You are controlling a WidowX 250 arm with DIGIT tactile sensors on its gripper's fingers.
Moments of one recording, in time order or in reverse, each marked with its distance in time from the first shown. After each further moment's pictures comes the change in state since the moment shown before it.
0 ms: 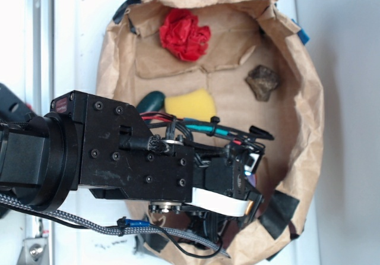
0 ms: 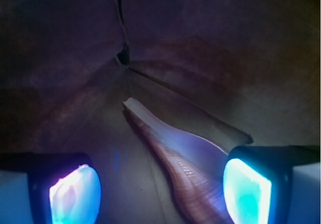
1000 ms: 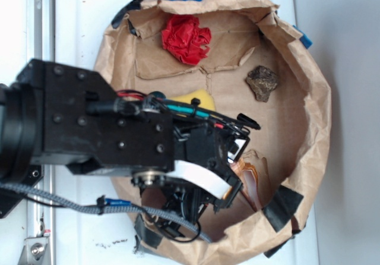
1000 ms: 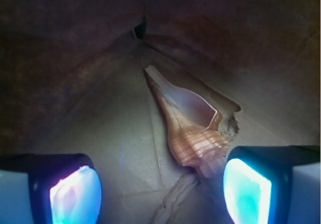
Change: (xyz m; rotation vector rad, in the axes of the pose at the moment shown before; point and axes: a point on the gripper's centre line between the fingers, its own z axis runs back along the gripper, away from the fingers) arm -0.018 0.009 0.020 -0.029 0.045 -0.087
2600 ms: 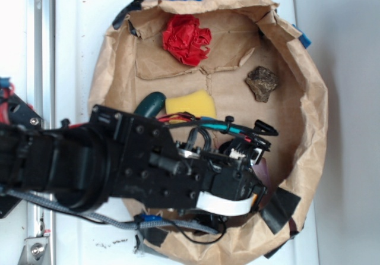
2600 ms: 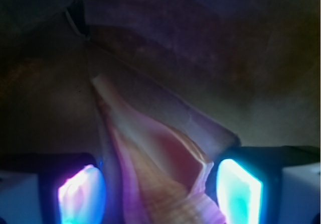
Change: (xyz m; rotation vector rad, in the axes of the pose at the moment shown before) arm 0.011 0.011 -0.044 0.134 0.001 0.064
